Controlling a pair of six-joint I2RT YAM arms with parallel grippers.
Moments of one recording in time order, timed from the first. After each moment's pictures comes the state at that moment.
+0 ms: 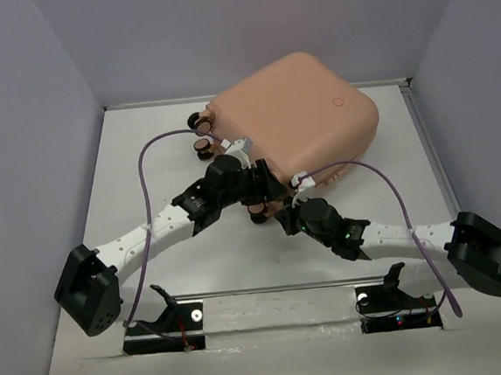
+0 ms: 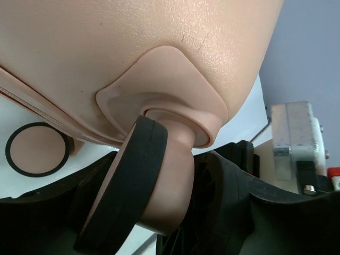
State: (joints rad) left arm -0.78 1.30 0.89 -0.03 0.11 -0.79; right arm 1.00 1.29 0.53 0.36 0.28 0.48
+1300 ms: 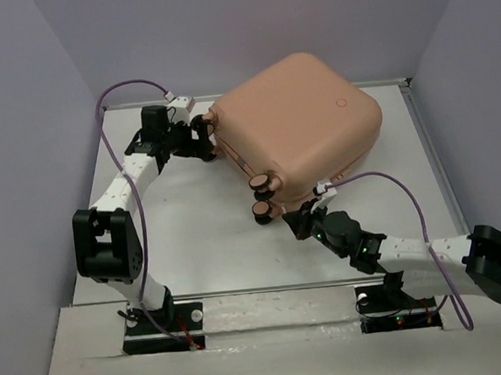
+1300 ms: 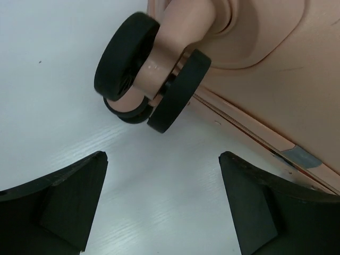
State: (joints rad) left arm -0.16 1.59 1.22 -0.26 0.32 -0.01; right arm 1.03 1.10 0.29 0.59 0.35 0.56
